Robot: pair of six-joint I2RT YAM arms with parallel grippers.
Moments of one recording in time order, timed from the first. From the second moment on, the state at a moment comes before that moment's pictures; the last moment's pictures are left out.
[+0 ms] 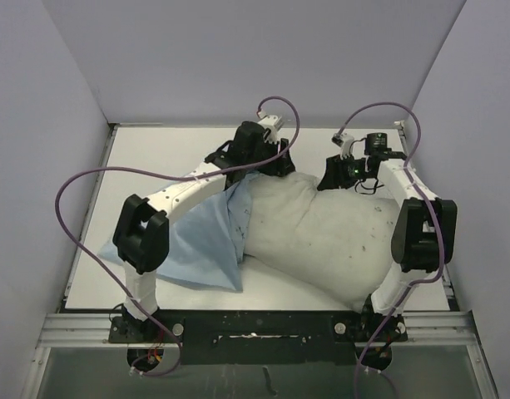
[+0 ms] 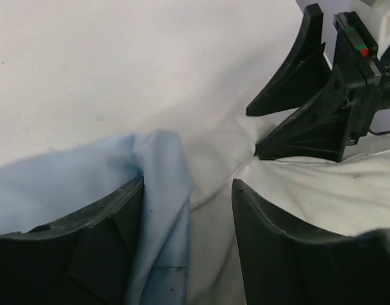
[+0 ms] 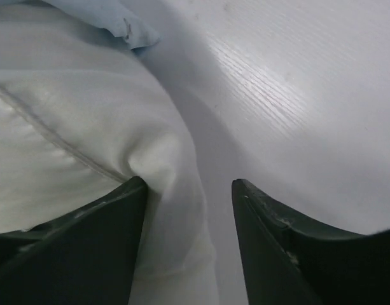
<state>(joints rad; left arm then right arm) -0.68 1.90 1.62 -0.16 0.20 -0.41 0.00 1.77 1.35 -0.60 -0.77 -0.33</state>
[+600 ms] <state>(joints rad) -0.73 1.42 1.46 -0.37 -0.07 -0.18 0.05 1.35 1.29 -0.55 -0.98 -0.60</state>
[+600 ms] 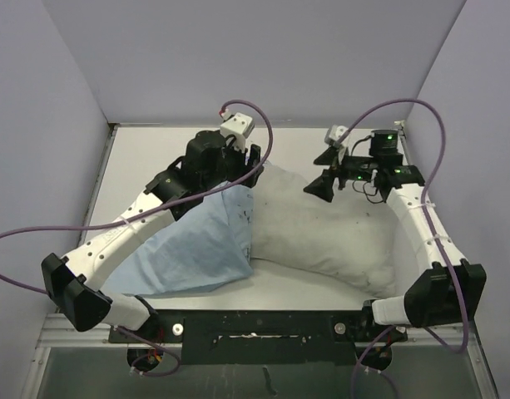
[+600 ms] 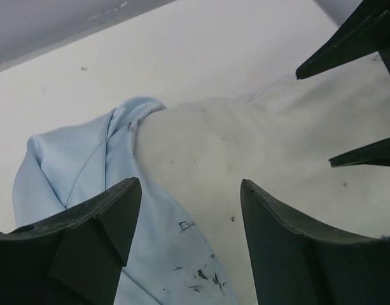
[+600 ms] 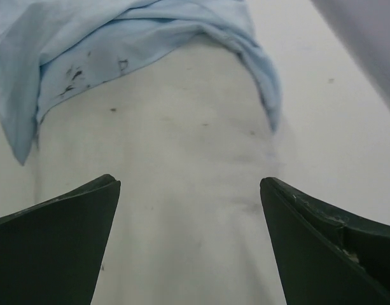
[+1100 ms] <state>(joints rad) -0.74 1.76 1.57 -0.59 -0.30 -0.15 0.16 1.51 1.11 -0.41 -0.96 -0.53</state>
